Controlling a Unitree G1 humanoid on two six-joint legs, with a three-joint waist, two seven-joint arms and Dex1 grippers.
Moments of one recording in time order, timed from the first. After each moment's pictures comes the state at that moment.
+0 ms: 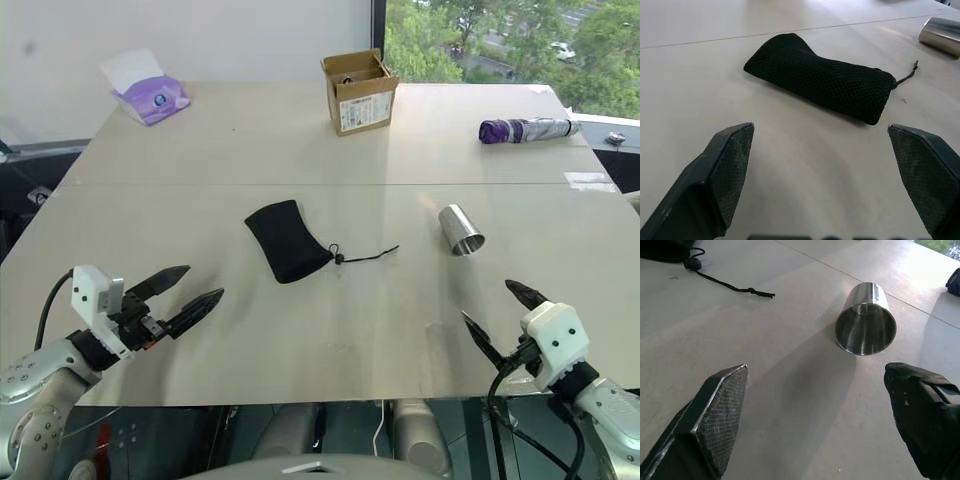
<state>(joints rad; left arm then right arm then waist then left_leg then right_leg) 0.31 0.62 0.46 -0.42 -0.64 0.41 -0.78 0.52 -0.48 -0.33 -0.57 0.29 0.08 0.66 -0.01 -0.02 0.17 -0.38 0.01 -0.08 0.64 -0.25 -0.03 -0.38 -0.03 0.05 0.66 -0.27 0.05</state>
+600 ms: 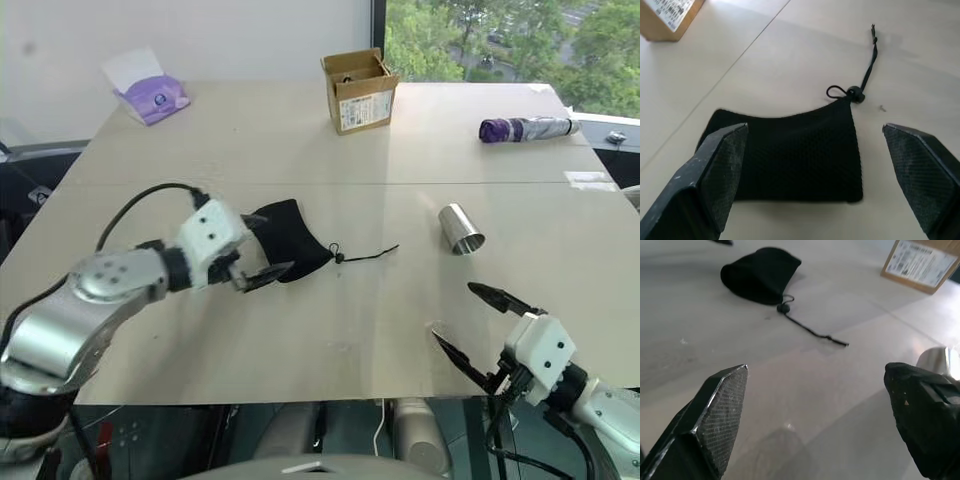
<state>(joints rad) -0.31 0.90 -0.13 -0.58 -0.32 0.73 -0.64 0.55 -0.56 -0.29 -0.69 0.38 0.01 0.80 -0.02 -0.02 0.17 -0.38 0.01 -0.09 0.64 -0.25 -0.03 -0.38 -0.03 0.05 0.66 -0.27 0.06</state>
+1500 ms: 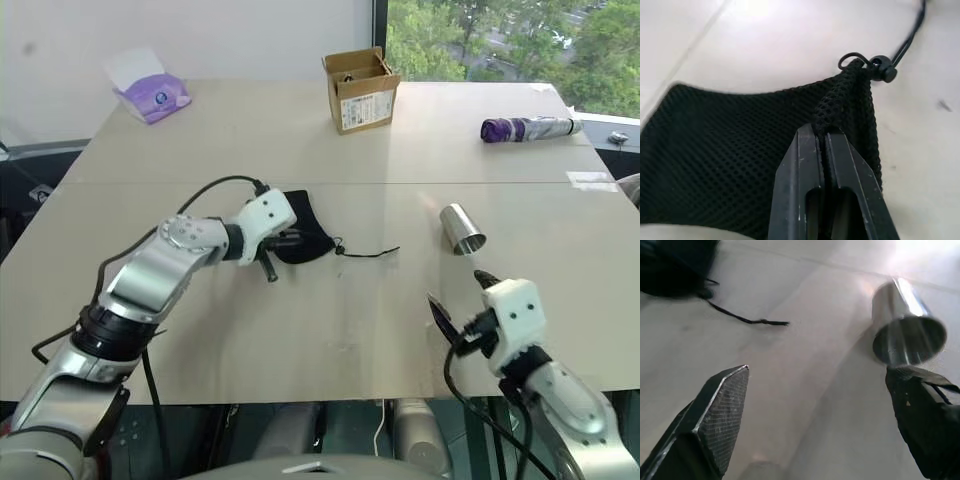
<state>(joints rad) -0.62 0.71 -0.30 -0.15 -0.12 0.75 -0.80 0.27 -0.32 -0.14 -0.82 0.36 0.70 0.25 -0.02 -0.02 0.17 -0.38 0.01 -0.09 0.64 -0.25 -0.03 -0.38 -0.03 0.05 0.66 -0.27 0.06</state>
